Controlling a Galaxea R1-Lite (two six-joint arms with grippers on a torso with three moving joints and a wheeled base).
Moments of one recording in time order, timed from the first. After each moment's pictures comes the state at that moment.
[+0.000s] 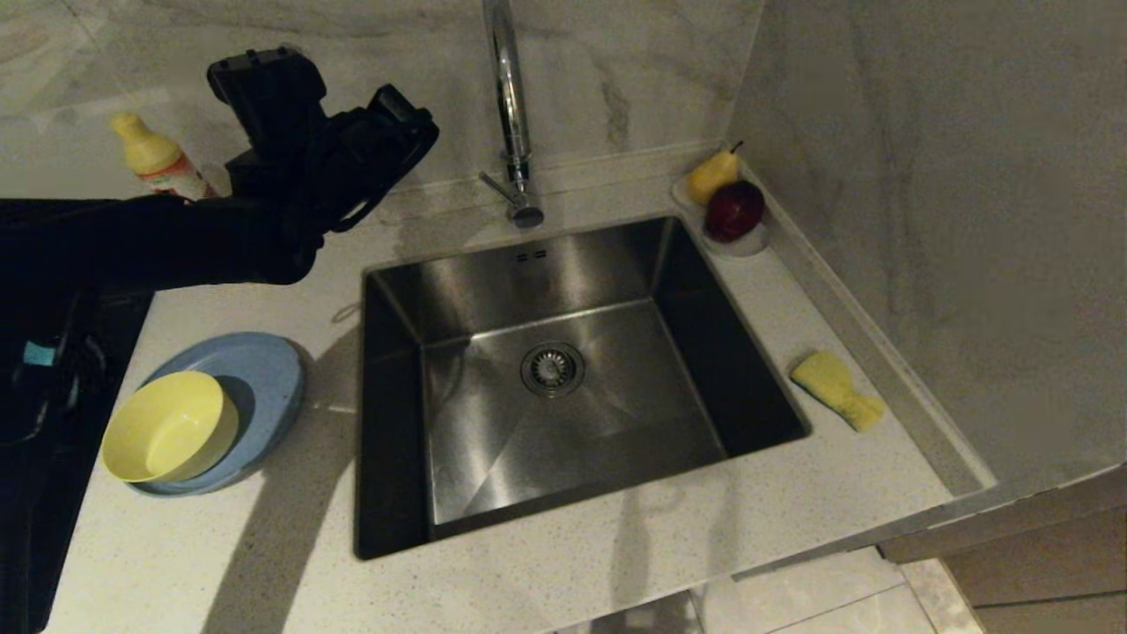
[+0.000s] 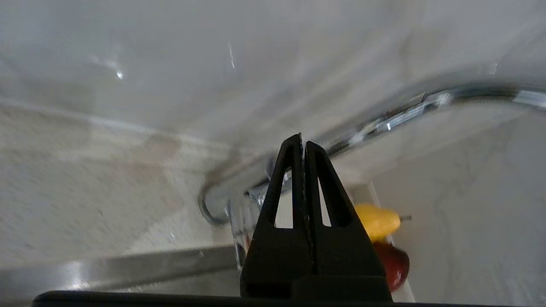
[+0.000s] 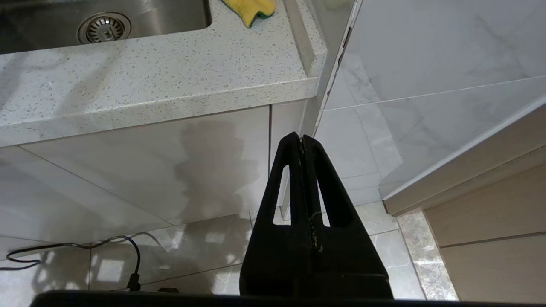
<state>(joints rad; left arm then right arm) -0.20 2.14 -1.88 -0.57 -0.06 -0.66 0.01 0.00 0.00 0.00 0.00 0.00</state>
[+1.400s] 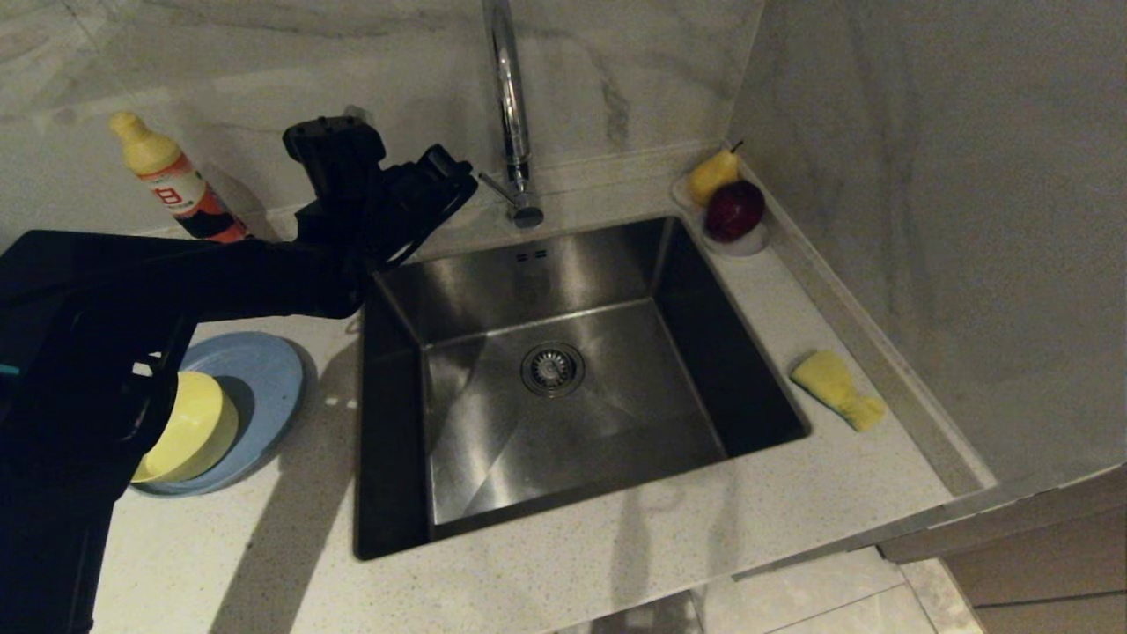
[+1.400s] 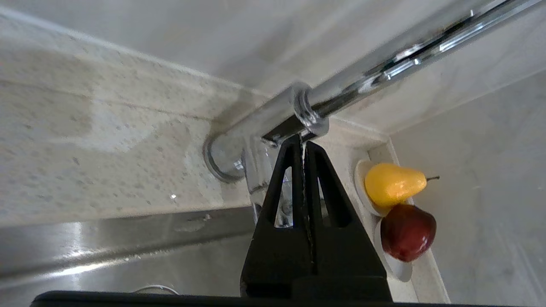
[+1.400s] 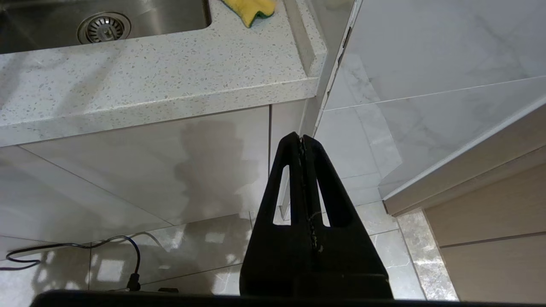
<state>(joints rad) -0.23 2.26 -1.88 -0.62 -0.10 -0.66 0.01 0.00 0.00 0.00 0.00 0.00</state>
